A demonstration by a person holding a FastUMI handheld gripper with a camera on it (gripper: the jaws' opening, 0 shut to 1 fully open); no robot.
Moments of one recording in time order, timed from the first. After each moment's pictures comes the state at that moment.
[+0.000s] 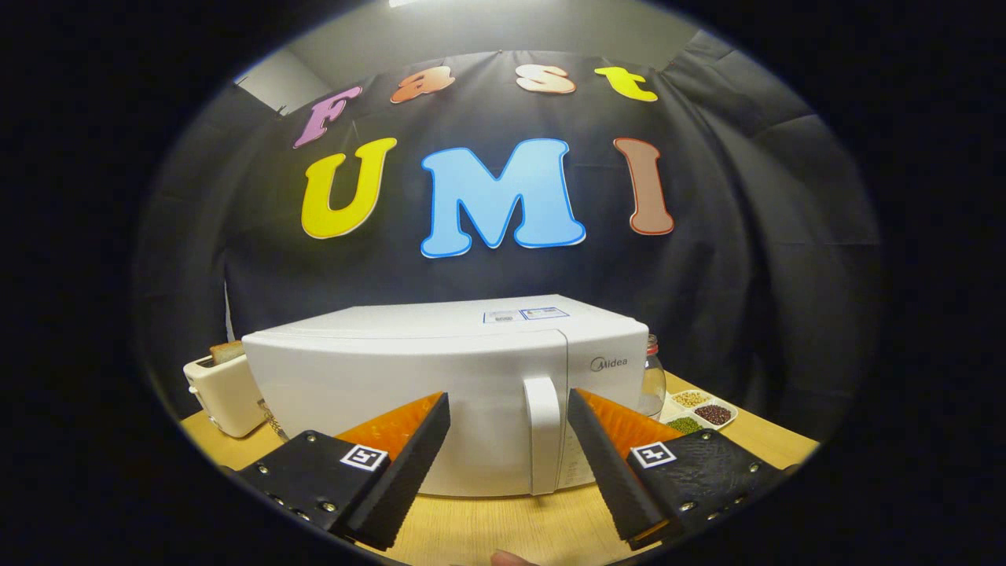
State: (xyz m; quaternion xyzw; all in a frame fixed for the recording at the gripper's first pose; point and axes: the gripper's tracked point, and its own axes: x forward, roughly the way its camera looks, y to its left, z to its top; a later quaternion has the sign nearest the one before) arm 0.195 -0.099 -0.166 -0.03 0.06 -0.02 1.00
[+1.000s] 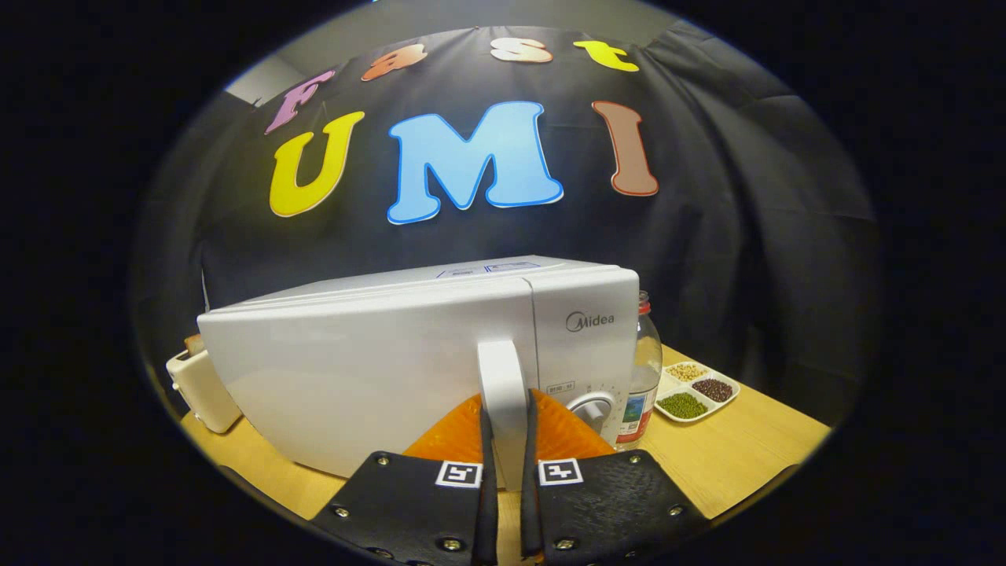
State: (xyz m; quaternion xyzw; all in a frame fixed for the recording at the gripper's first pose) arm 0.214 -0.123 -0.199 0.01 0.10 -0.06 0.99
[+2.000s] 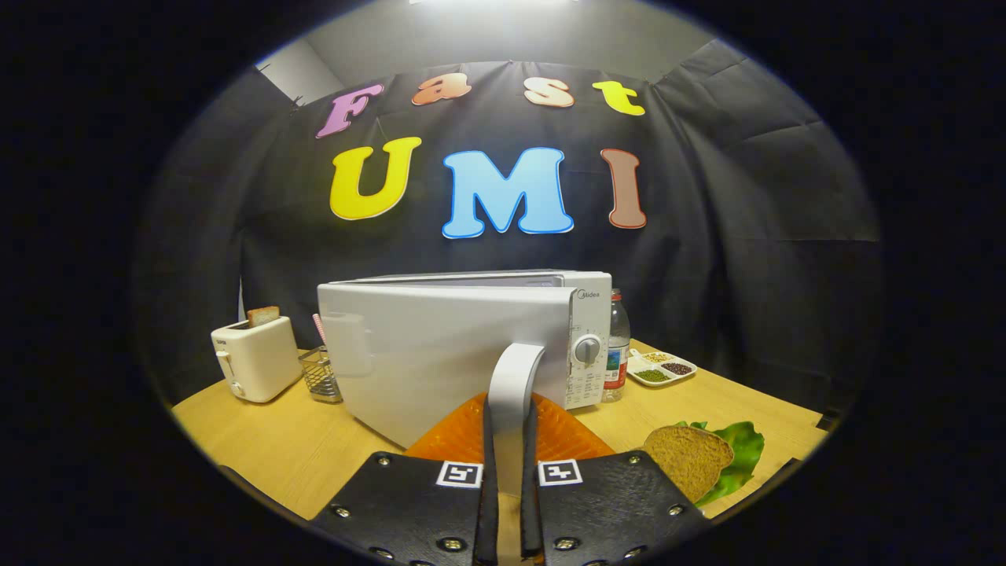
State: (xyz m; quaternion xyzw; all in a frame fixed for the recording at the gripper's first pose) arm 0.028 -0.032 -0.201 -0.04 0.06 -0.04 1.00
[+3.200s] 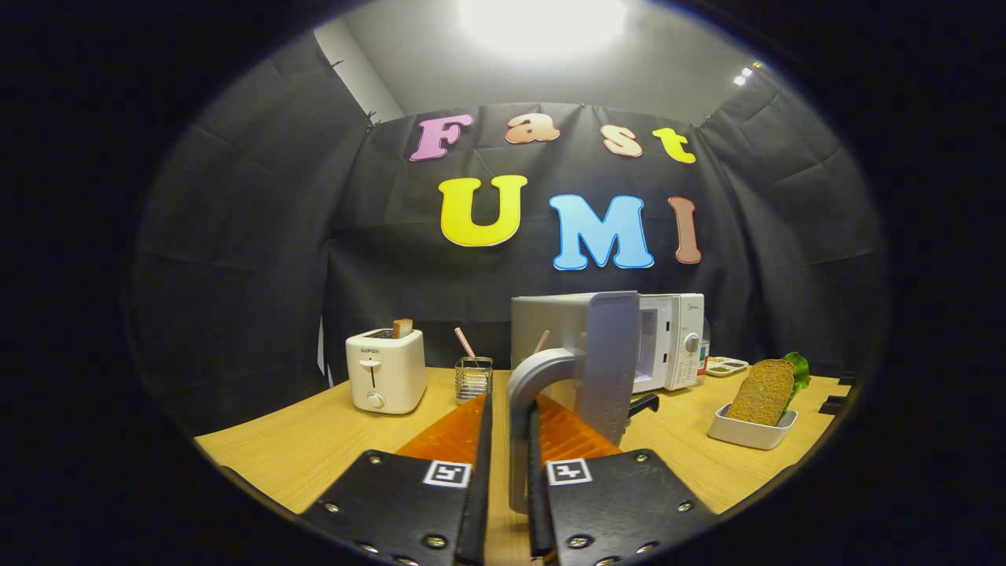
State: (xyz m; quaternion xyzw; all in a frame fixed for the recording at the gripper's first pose) arm -0.069 0.220 -0.231 -0.06 0.00 0.01 1.00
